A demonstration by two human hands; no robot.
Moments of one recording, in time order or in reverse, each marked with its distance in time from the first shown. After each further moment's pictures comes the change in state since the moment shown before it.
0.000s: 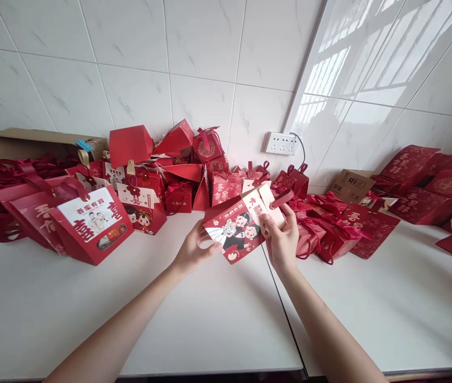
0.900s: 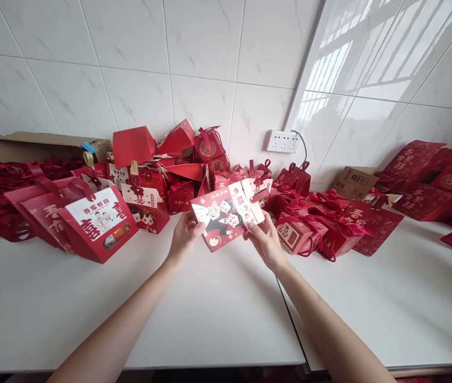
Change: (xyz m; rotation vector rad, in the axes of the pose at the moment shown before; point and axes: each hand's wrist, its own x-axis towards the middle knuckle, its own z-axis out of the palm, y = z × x) left_hand 0.008 0.003 -0.014 0.050 0.364 -0.062; right_hand -0.007 0.012 0.004 0.081 -0.382 0.192
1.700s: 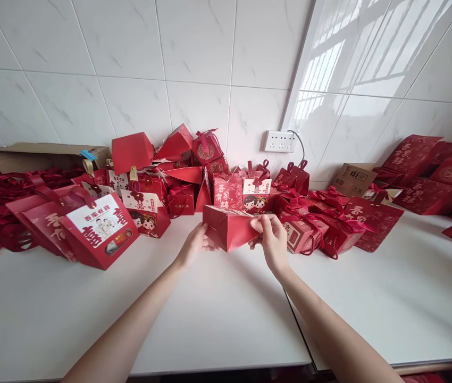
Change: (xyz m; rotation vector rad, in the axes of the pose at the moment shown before) left_hand 0.000 -0.005 0.004 -0.191 -0.318 -0.455; right_hand -0.009 -0.006 0.009 -0.203 0.246 -0.060
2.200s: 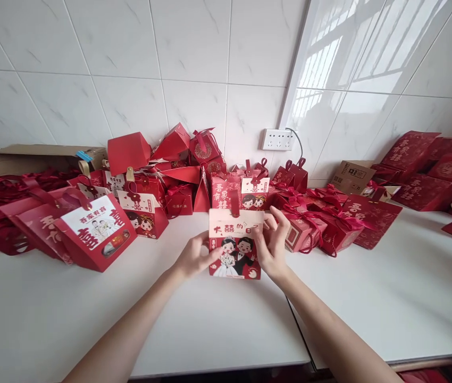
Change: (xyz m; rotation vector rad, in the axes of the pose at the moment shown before) left_hand -0.012 -0.004 0.000 0.412 -0.083 0.180; right_hand -0.008 0.007 -0.008 -0.280 -0.154 -0.618
